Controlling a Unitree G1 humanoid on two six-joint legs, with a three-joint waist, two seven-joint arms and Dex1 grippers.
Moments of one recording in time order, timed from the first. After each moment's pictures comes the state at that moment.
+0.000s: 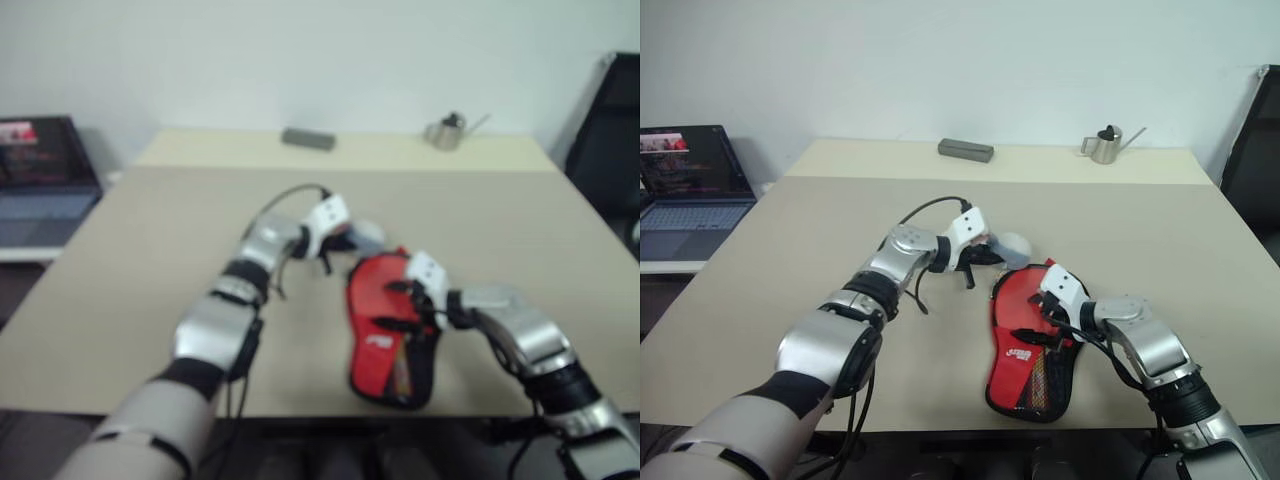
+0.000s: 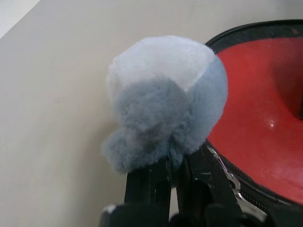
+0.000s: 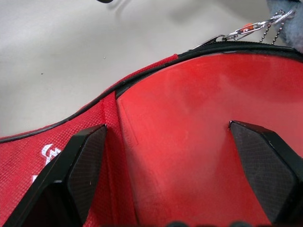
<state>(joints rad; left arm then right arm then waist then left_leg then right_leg) -1.19 0.21 -0.14 1.28 0.19 -0.21 -0.97 -0.46 -0.55 0.26 -0.07 0.22 0.65 0.90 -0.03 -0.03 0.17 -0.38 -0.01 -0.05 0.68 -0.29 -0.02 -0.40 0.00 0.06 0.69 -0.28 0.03</state>
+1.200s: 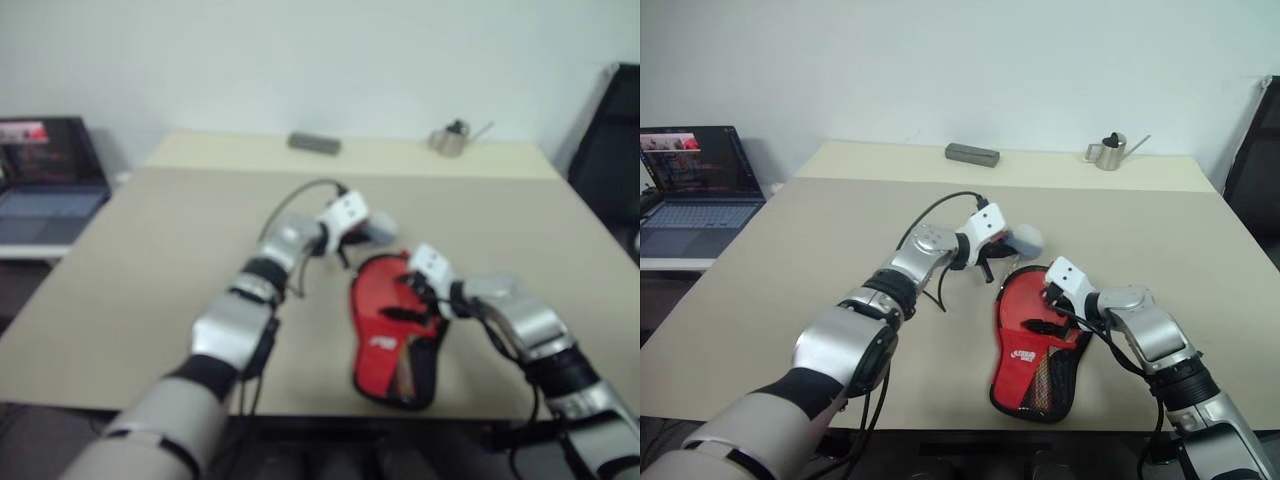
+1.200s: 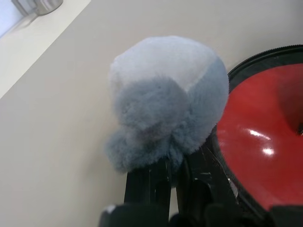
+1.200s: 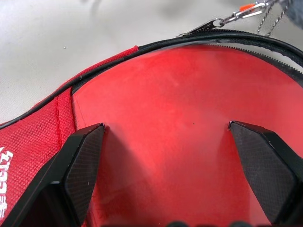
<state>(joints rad) -1.23 0.12 -0.15 1.31 0.22 -0.21 -0.80 -0.51 -0.57 0.28 0.03 0.17 0.66 0.89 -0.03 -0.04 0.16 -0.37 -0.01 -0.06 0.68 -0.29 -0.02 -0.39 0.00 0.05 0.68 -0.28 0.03</state>
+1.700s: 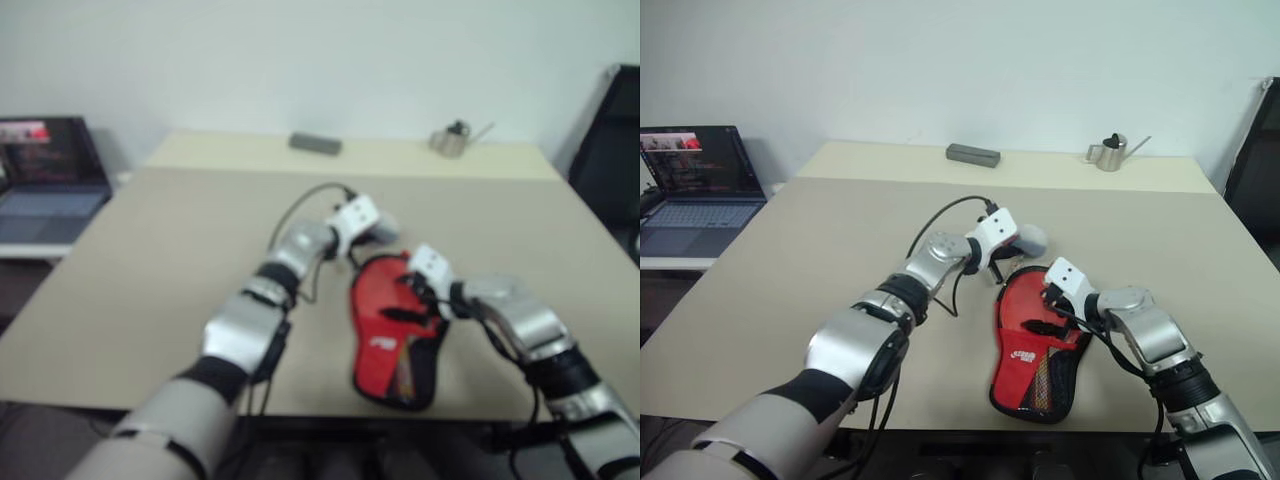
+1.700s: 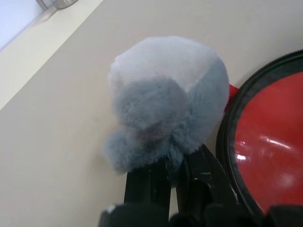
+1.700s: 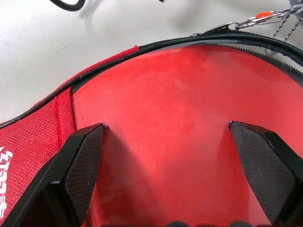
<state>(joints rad) -1.23 0.07 -0.15 1.35 0.26 -0.20 -0.64 -0.50 -0.57 0.29 0.00 0.17 0.68 0.89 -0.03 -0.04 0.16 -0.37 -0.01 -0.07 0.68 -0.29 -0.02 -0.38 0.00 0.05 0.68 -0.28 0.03</state>
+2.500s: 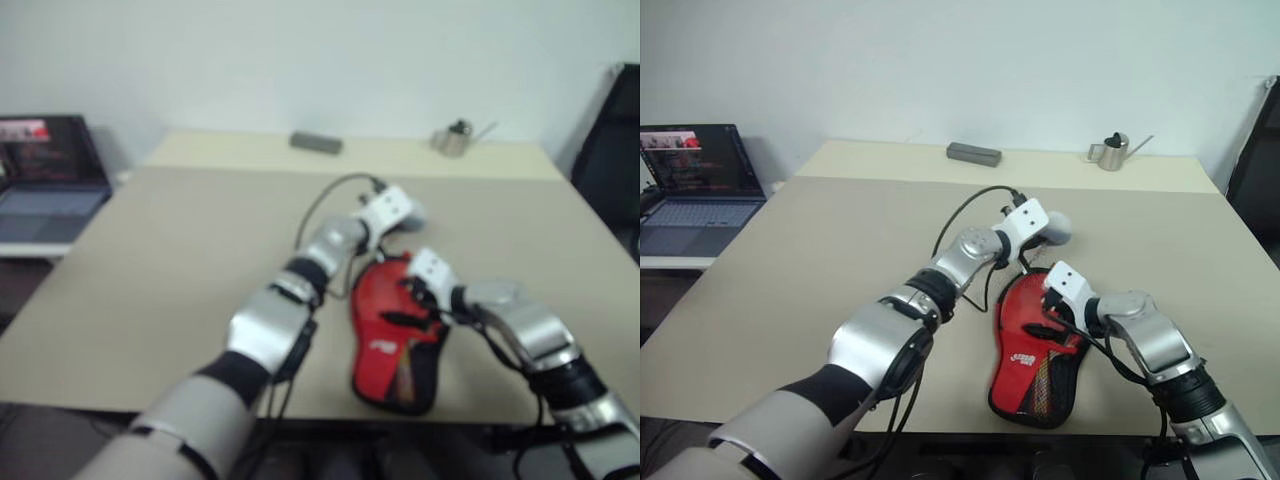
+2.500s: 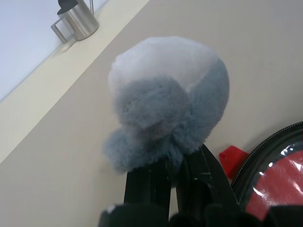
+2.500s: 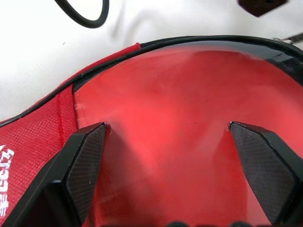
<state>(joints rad) -1.31 -0.06 -0.14 1.38 0.28 -0.18 -0.46 -0.46 -0.58 0.28 -0.11 0.17 0.75 0.84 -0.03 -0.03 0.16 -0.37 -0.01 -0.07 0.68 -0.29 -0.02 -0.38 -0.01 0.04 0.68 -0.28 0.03</state>
